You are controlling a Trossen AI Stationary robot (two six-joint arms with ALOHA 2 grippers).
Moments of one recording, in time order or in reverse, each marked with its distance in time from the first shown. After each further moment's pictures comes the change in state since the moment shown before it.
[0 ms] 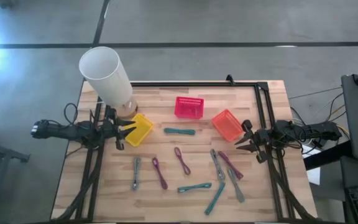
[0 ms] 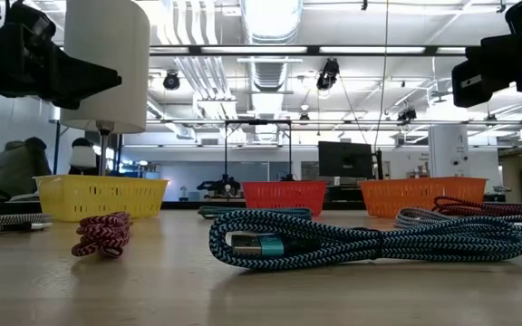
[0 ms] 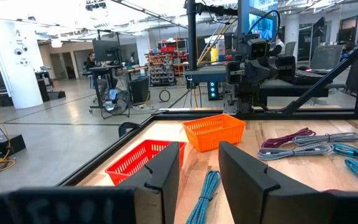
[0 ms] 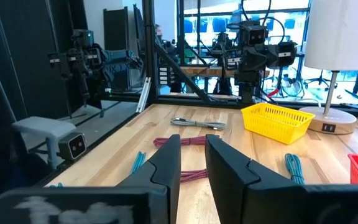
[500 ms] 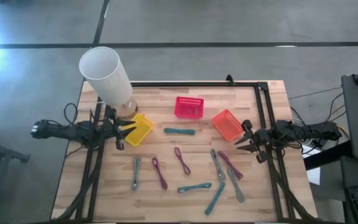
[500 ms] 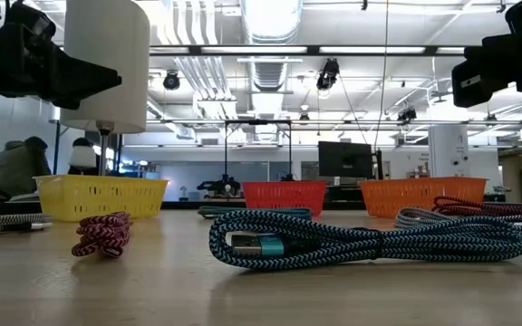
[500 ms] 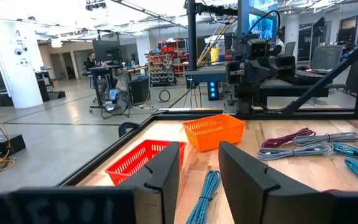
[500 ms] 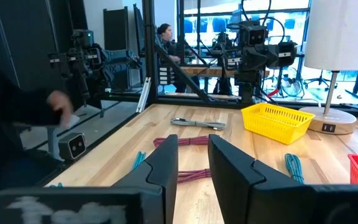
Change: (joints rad) left arm 0.000 0.000 0.000 0.000 0.000 0.000; right arm 0.000 0.000 0.000 0.000 0.000 0.001
